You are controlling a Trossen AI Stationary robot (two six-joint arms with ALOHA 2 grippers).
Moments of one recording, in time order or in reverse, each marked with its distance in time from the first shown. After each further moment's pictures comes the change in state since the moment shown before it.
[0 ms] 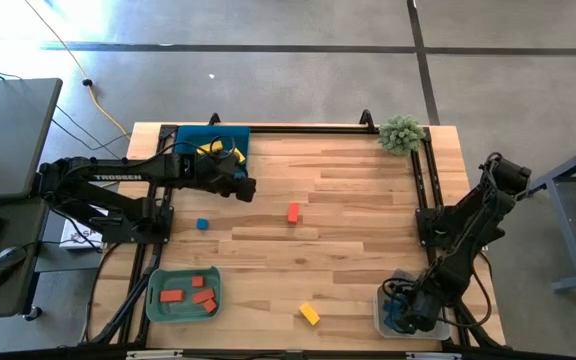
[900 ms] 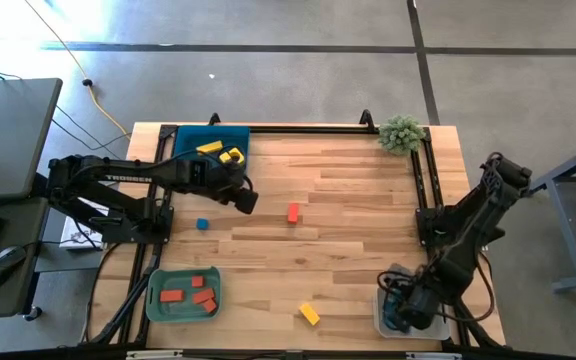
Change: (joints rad) left arm -0.039 0.084 -0.001 -0.108 -0.029 0.084; right arm -0.088 -0.005 0.234 -0.212 0.083 -0.045
